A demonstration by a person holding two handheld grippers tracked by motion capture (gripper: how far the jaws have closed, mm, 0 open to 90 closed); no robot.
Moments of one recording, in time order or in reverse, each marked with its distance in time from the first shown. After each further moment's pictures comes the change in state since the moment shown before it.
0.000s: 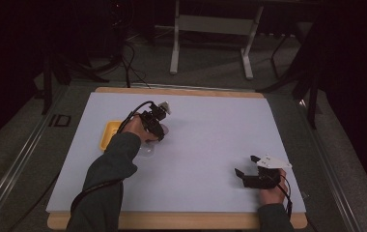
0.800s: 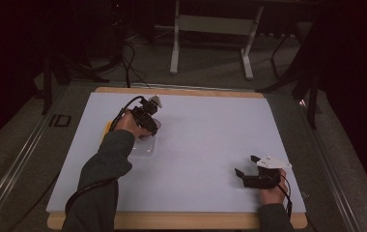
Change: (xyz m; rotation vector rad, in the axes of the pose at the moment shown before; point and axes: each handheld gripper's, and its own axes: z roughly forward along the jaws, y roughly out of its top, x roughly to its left) left arm 0.018 -0.011 -0.018 -0.020 0.032 -0.090; right arm 0.000 0.000 0.000 0.000 -0.001 0.000
